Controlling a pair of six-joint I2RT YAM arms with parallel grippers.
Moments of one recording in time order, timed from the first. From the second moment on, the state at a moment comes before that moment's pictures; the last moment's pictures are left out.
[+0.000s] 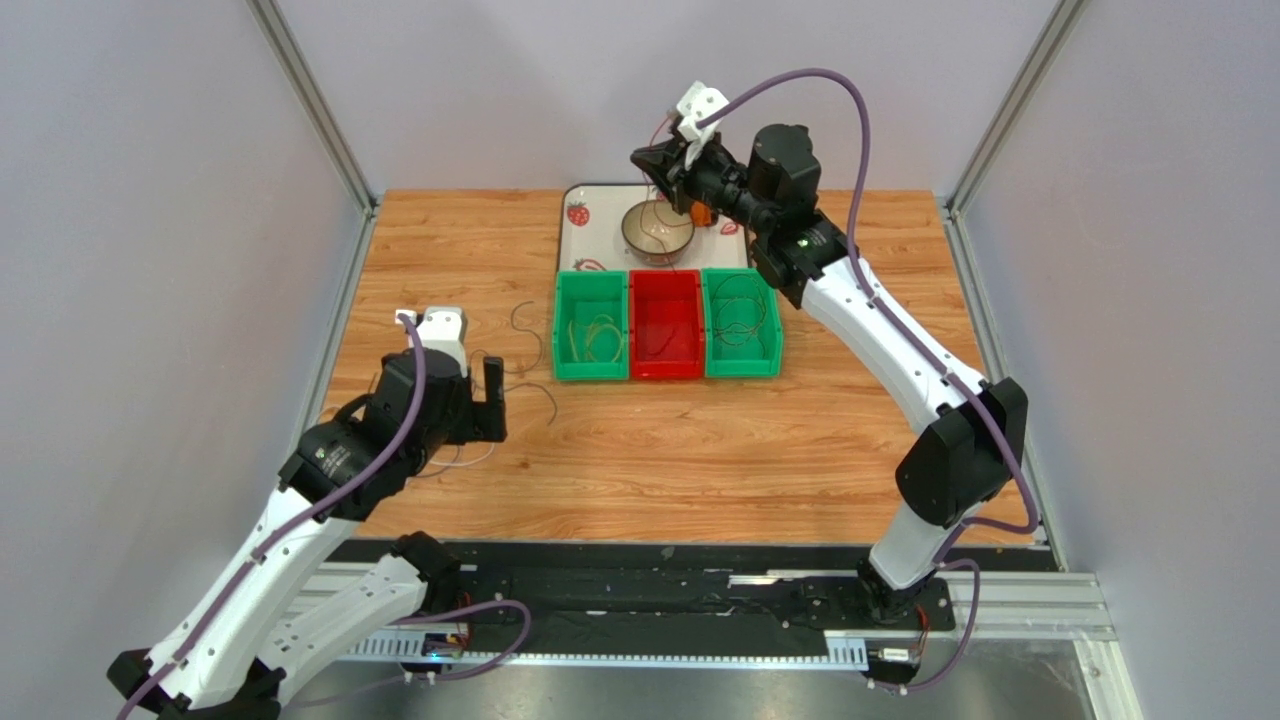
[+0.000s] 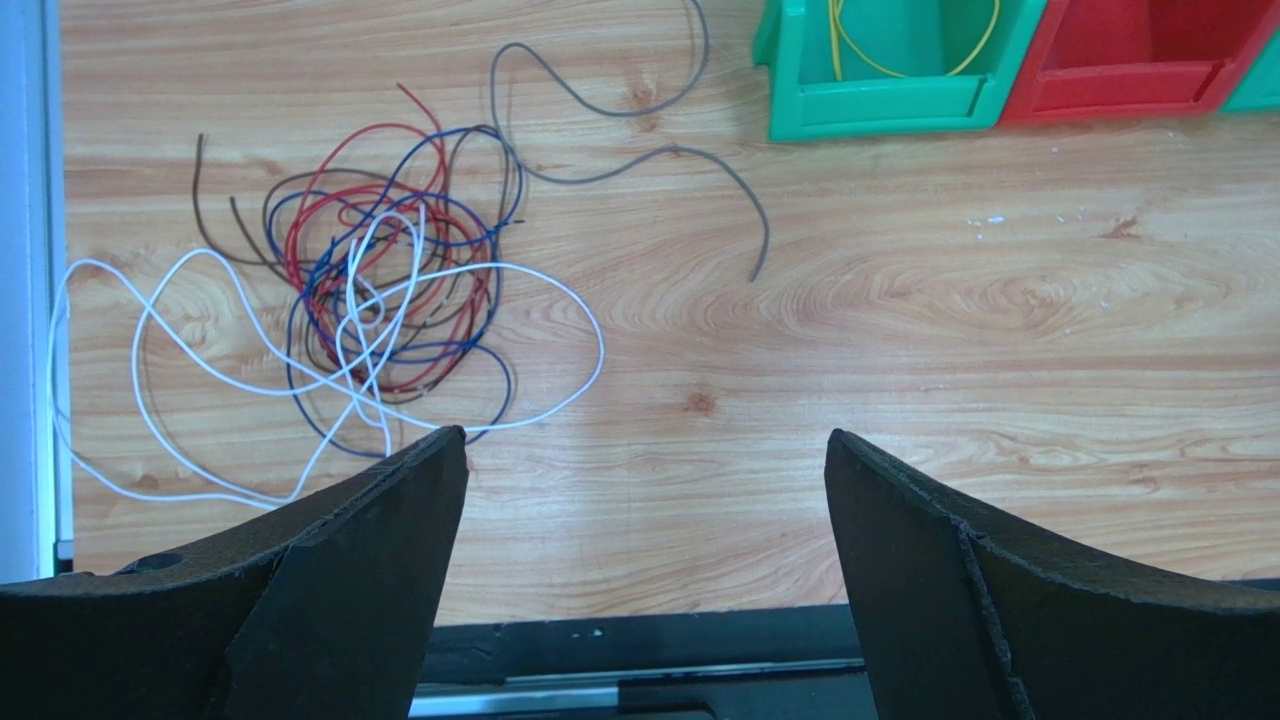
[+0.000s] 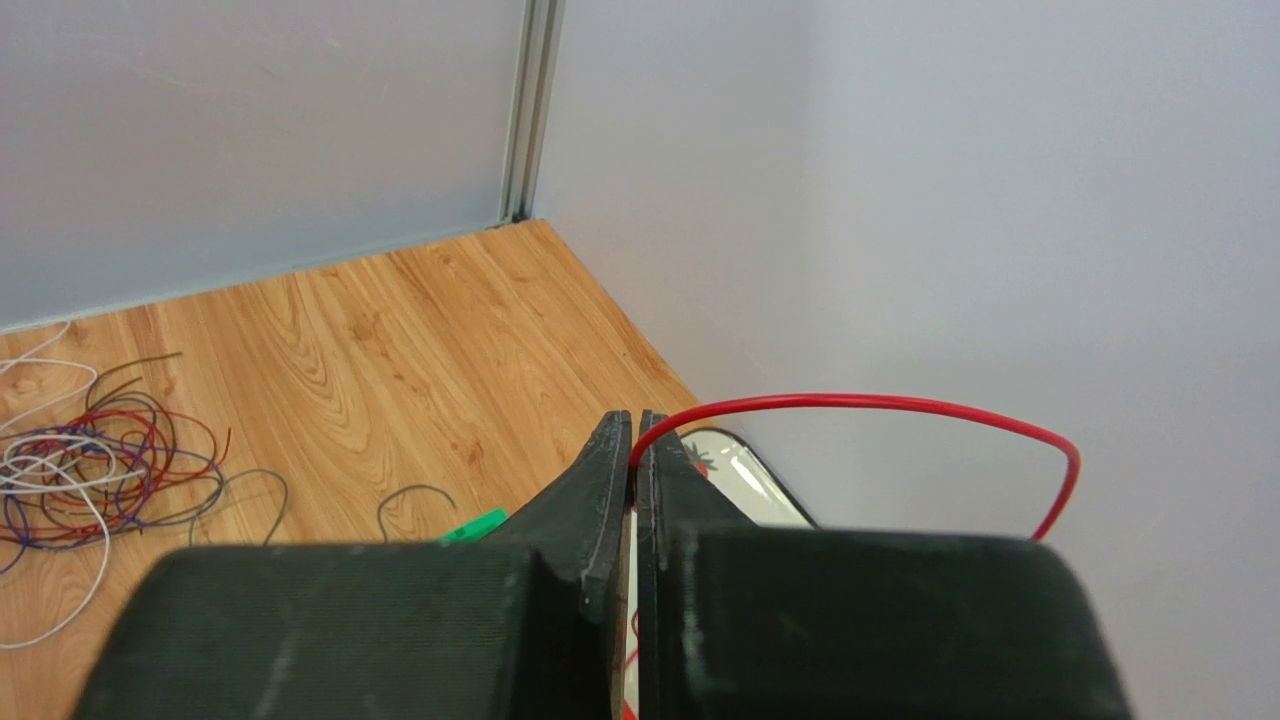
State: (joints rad) left arm -0.60 0.73 0.99 -0.98 -0.40 -0.38; right arm 0.53 1.70 1.69 0.11 -0.41 -0.22
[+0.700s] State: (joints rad) left arm -0.60 0.73 0.99 -0.98 -0.40 -0.38; right arm 0.53 1.67 1.39 0.29 -0.41 -0.01
